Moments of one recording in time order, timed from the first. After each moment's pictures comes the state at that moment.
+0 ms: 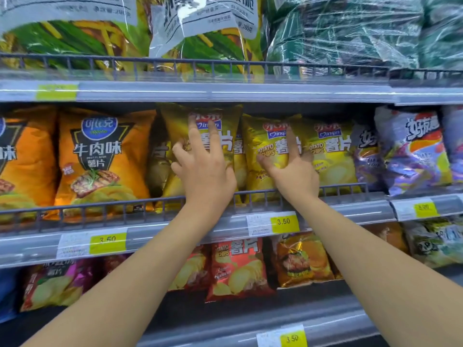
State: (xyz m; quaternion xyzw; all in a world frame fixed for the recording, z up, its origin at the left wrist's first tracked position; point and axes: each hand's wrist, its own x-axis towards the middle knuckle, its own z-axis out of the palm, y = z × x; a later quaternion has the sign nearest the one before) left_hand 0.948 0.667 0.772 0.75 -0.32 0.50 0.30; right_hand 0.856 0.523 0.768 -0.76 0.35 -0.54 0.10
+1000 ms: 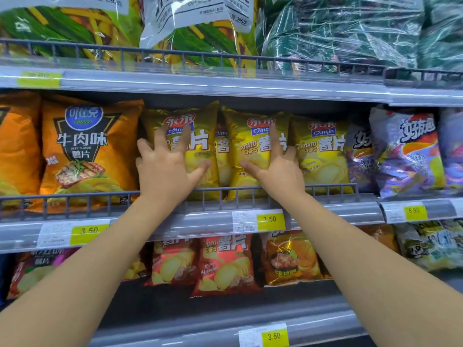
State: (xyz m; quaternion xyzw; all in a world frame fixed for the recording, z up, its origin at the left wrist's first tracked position) left_hand 1.000 0.686 0.771 0.76 -0.30 0.53 0.24; right_hand 0.858 0.519 0.772 -0.82 0.31 -0.48 0.05
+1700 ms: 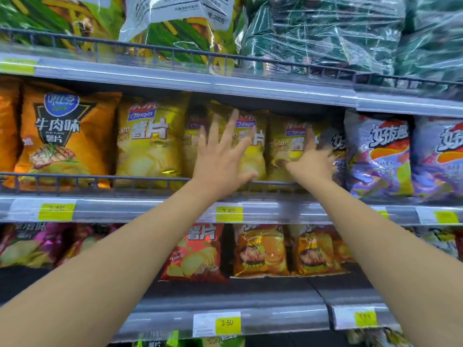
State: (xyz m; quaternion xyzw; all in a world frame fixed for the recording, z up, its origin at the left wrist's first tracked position) left_hand 0.890 0.594 0.776 0.75 -0.42 0.50 0.12; right_hand 0.779 0.424 0.788 -0.78 0.39 -0.48 0.09
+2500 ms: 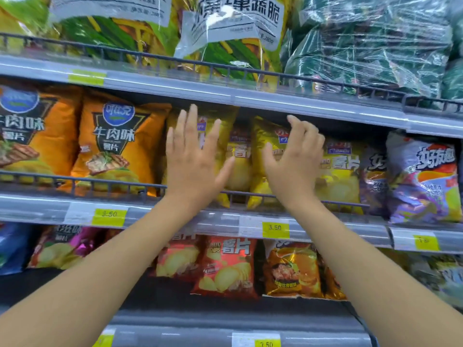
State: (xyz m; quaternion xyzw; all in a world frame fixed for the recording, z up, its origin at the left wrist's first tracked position) left_hand 0.959 0.690 0.768 0.65 -0.35 0.61 0.29; right_hand 0.840 0.562 0.794 -0.69 0.15 -0.71 -0.04
